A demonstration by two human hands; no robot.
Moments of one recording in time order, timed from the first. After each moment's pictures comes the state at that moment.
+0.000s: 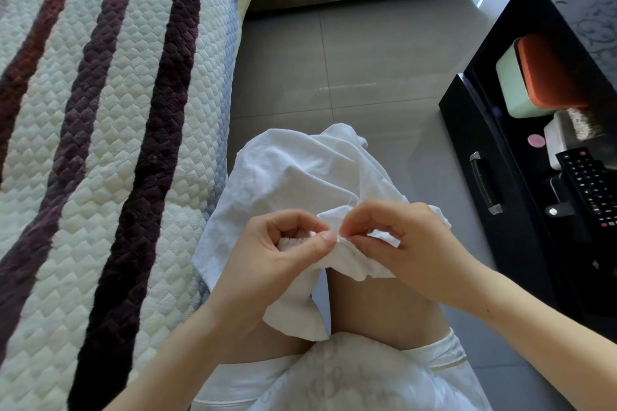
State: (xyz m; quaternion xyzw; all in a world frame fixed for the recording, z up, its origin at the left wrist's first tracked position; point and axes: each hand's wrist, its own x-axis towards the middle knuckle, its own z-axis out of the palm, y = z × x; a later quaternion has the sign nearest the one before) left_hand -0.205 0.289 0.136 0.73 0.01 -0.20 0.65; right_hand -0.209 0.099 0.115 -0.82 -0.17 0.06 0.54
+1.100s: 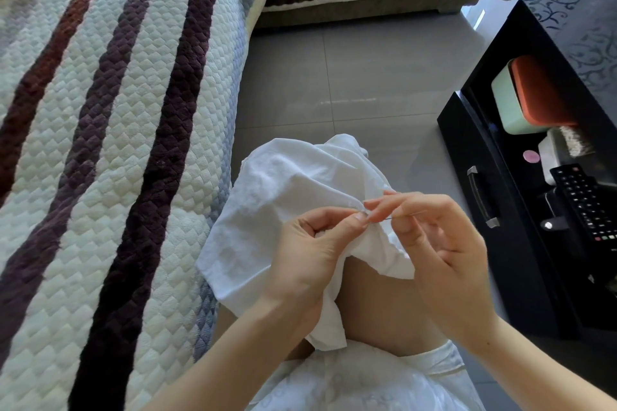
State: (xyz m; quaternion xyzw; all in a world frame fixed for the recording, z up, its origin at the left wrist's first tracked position) left_hand -0.207 0.241 0.140 0.59 0.17 -0.18 0.77; right_hand -0.232 0.109 0.124 -0.70 -0.11 -0.16 0.69
